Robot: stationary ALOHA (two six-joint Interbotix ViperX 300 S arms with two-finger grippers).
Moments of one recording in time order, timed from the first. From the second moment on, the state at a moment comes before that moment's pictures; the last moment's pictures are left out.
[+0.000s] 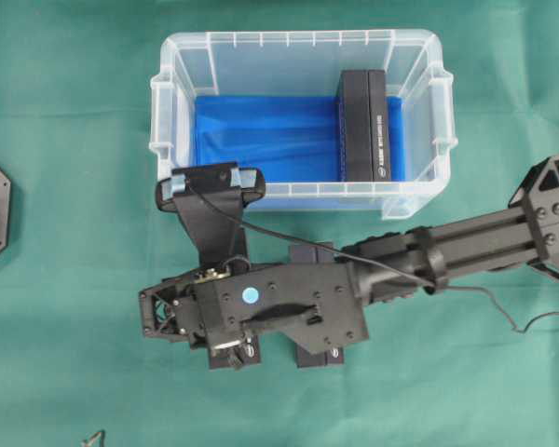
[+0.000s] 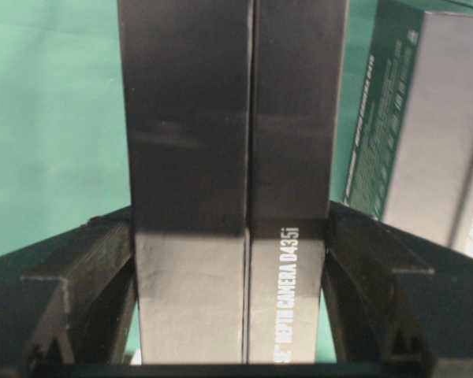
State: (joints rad) left arm -0.04 -0.77 0.40 0.03 1.53 -0.12; right arm 0.23 0.68 -0.79 -0.12 1.58 1.84
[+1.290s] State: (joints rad) left arm -0.04 -0.77 0.40 0.03 1.53 -0.12; right arm 0.22 0.66 -0.54 -0.09 1.32 1.91
